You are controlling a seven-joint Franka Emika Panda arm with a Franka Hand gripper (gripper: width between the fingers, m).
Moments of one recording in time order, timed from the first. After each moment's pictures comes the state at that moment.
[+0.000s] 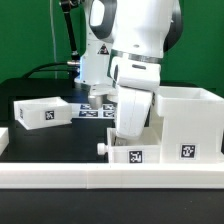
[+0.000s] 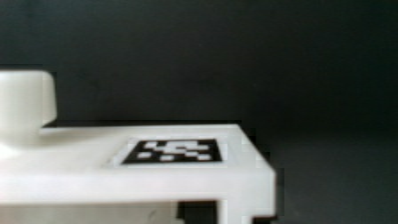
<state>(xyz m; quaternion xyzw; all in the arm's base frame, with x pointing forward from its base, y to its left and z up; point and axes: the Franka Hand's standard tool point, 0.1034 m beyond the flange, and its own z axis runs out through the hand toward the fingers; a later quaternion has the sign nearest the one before) 0.546 0.004 0.011 0.71 0.70 -0.03 0.08</state>
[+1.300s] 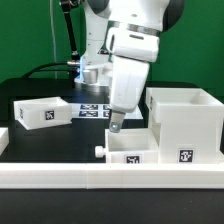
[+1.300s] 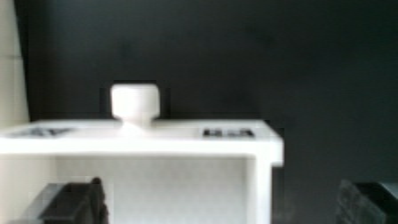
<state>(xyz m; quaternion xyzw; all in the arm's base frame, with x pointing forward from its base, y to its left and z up) 0.558 -0.017 0.057 0.71 0.69 -0.04 0.09</state>
